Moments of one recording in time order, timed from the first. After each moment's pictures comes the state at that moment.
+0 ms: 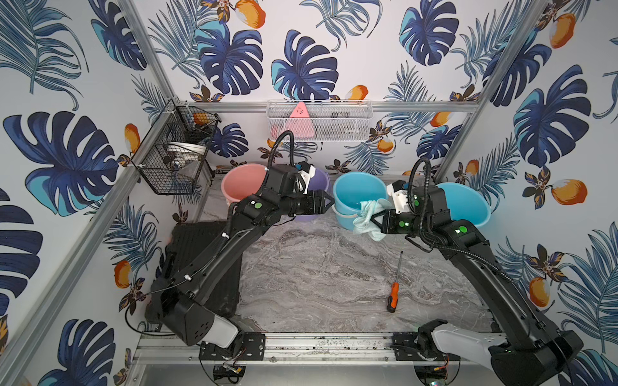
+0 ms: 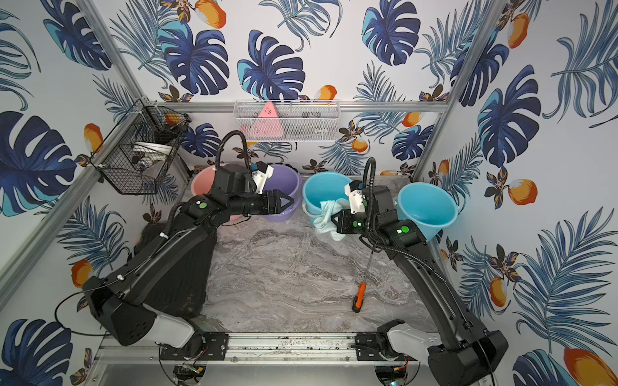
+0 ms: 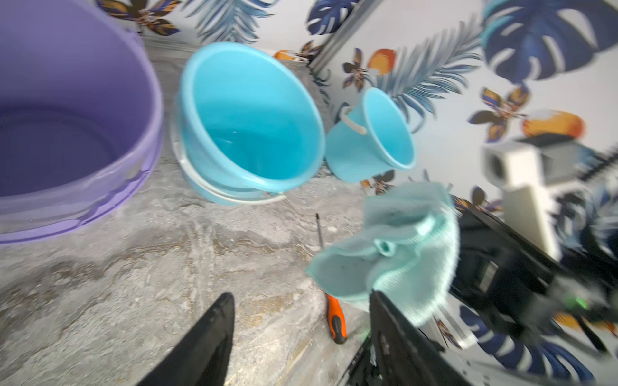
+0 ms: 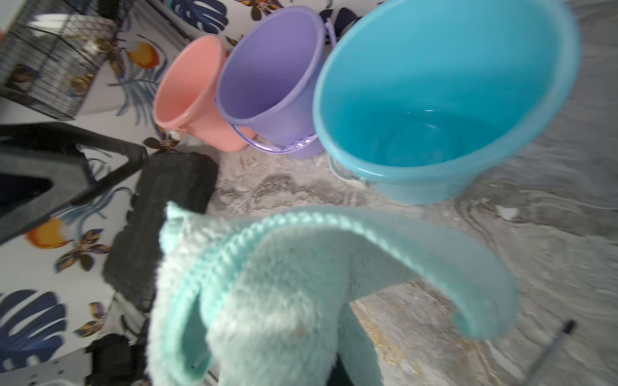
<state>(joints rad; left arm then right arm) -0.48 1.59 1.50 -0.56 0.45 -0.52 0.37 1.18 1.27 -0.73 -0.38 0.40</state>
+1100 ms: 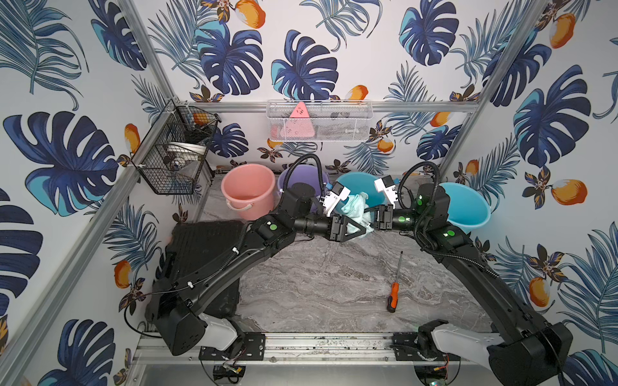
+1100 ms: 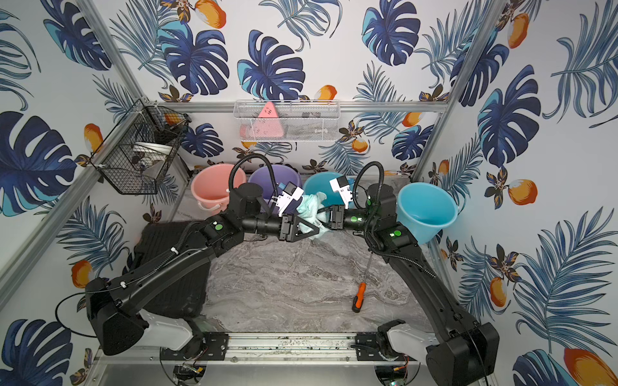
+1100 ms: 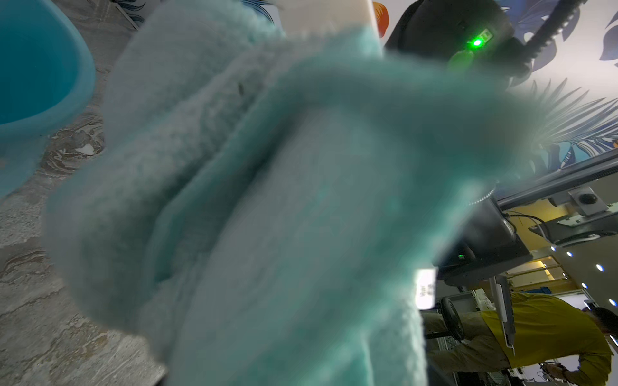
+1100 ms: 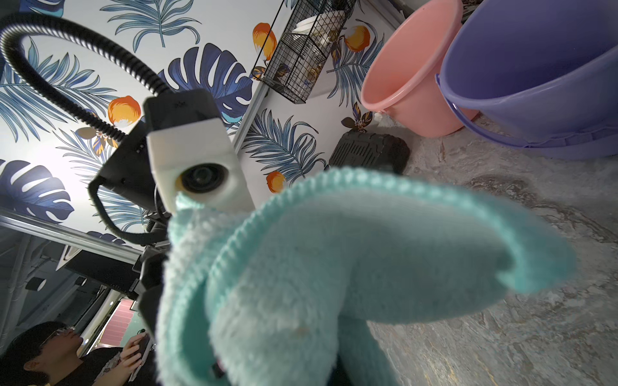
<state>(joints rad) -0.69 1.58 1.34 -0.25 0.73 -0.63 0.35 1.17 1.10 -0.15 -1.00 0.79</state>
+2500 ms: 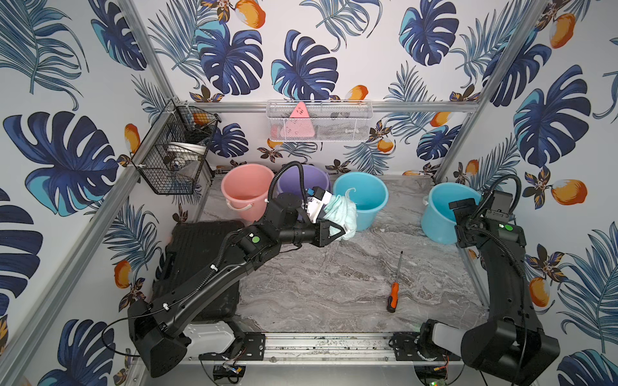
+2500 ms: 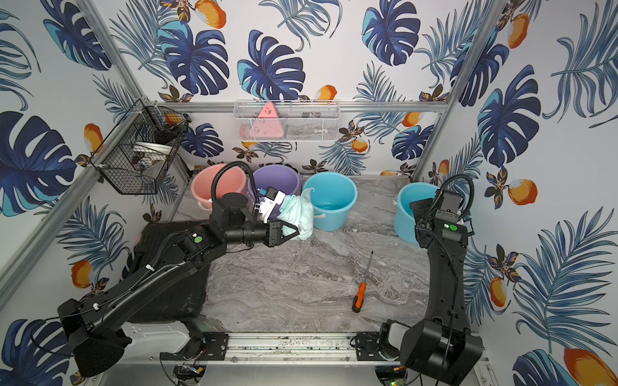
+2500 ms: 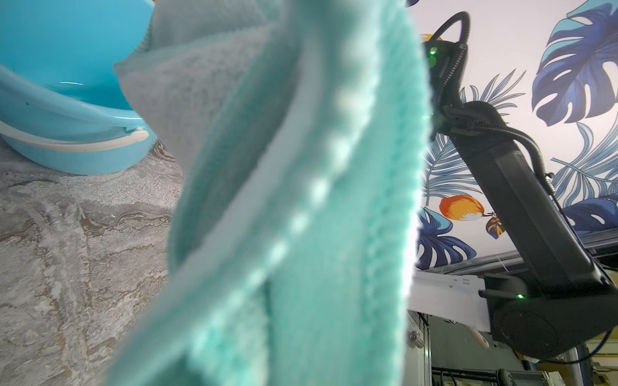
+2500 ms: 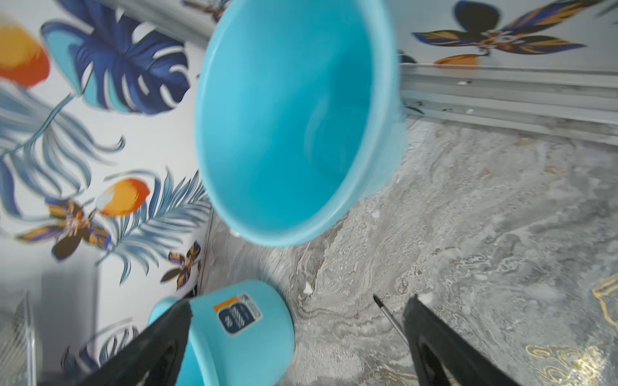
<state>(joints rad) -0.68 1.40 1.24 -0.35 0.52 -0.63 -0.37 1.25 1.22 -0.78 0.02 1.10</state>
